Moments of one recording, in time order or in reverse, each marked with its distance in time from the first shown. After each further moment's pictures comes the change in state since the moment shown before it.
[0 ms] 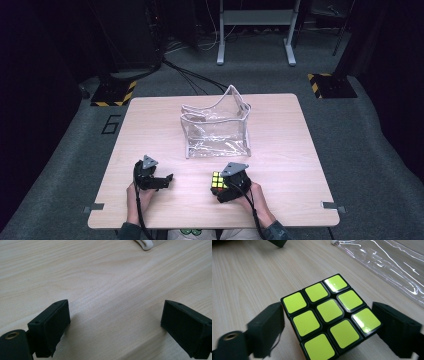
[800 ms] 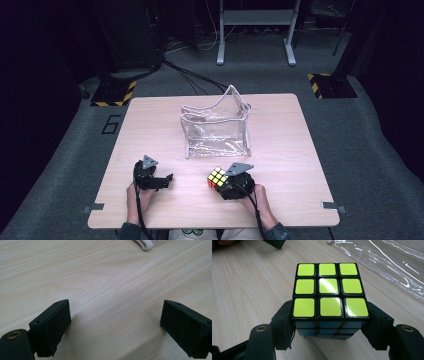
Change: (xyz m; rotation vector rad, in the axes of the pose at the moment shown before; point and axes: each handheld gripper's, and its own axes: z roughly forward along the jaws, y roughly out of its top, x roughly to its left) left arm 0.000 0.000 -0.001 0.000 0.003 0.004; right arm -0.004 -0.006 -0.009 -0.012 0.001 0.046
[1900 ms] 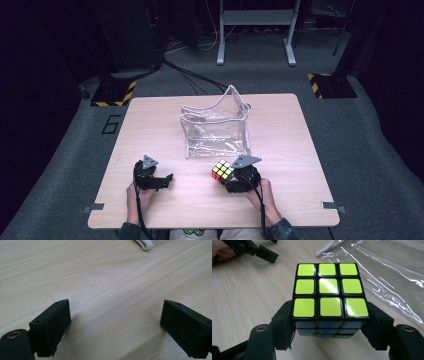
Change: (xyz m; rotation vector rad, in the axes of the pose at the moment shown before) left arm 0.000 0.000 0.000 0.000 -0.003 -0.002; right arm -0.016 0.014 -0.020 -0.035 -0.023 0.019
